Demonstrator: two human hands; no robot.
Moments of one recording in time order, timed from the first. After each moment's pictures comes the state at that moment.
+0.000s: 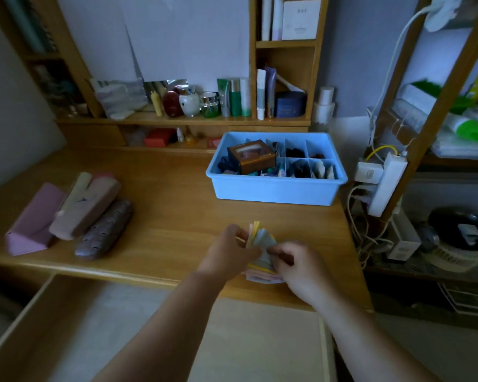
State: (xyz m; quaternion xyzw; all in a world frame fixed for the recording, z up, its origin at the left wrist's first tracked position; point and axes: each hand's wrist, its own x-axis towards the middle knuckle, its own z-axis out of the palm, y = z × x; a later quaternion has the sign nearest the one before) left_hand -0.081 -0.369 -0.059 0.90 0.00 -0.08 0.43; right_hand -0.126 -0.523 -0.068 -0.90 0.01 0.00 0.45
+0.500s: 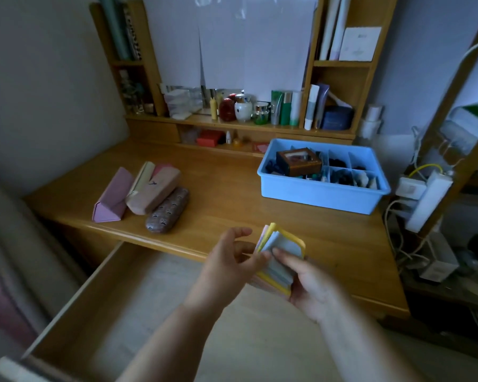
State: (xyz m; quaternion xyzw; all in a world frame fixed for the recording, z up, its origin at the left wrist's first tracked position) left_hand -0.189 -0.293 -0.015 0.76 0.03 0.00 0.65; right_hand -0.177 -0.440 -0.027 -0.47 0.10 0.24 0.85
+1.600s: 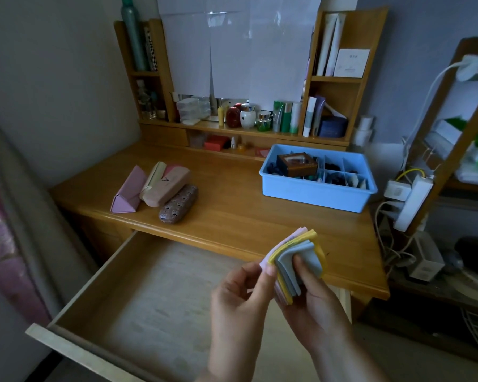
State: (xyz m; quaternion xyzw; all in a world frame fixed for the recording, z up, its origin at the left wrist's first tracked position) left_hand -0.303 -0.336 0.003 0.62 0.08 0.16 0.77; right_hand -0.262 -0.437 -0.020 -0.34 0.04 0.14 0.93
